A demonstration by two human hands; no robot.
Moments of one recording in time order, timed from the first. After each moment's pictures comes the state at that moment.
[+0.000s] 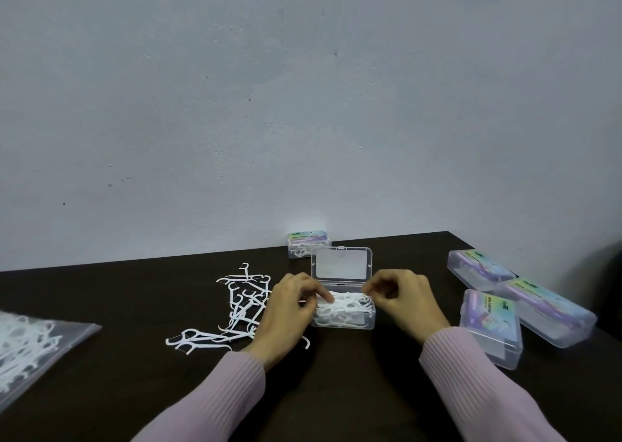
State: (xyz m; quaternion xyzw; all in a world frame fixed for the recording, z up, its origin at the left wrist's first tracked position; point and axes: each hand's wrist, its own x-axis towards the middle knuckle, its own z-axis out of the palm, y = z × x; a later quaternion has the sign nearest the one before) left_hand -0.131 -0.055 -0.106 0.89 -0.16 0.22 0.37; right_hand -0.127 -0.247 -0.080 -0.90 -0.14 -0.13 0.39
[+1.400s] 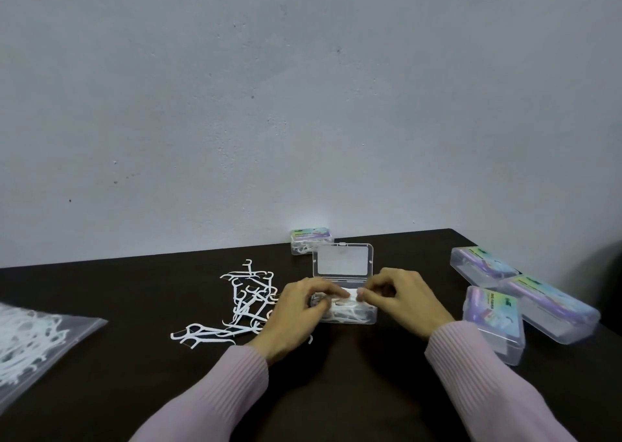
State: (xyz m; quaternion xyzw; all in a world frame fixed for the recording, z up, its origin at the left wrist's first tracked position) left_hand -0.137 -0.057 -0.104 0.86 -0.20 0.14 0.45; right_hand -0.130 -0.246 -0.077 -0.93 -0.18 -0.11 0.31
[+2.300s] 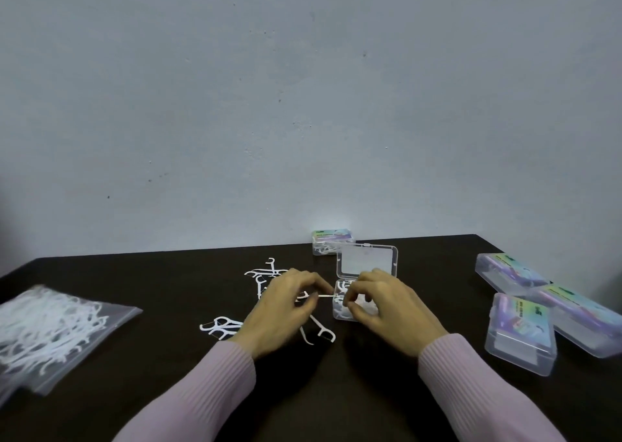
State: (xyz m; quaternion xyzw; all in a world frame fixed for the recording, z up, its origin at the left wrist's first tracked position) left_hand -0.161 -0.015 -0.085 0.91 -0.21 0.22 0.30; right_hand -0.152 -0.204 -0.068 -0.91 -0.32 -0.17 0.18
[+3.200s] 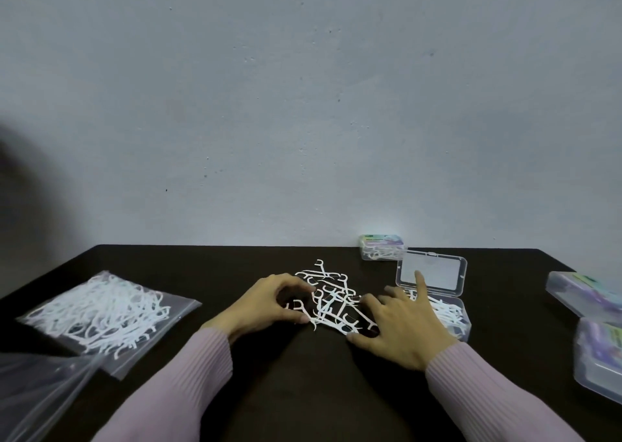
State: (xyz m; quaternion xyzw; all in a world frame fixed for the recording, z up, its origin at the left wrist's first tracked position) left_hand -0.152 0.099 -0.087 0.91 -0.11 0.04 0.39; right_hand -0.148 -0.133 -0.080 -0.96 -0.25 -0.08 -0.09
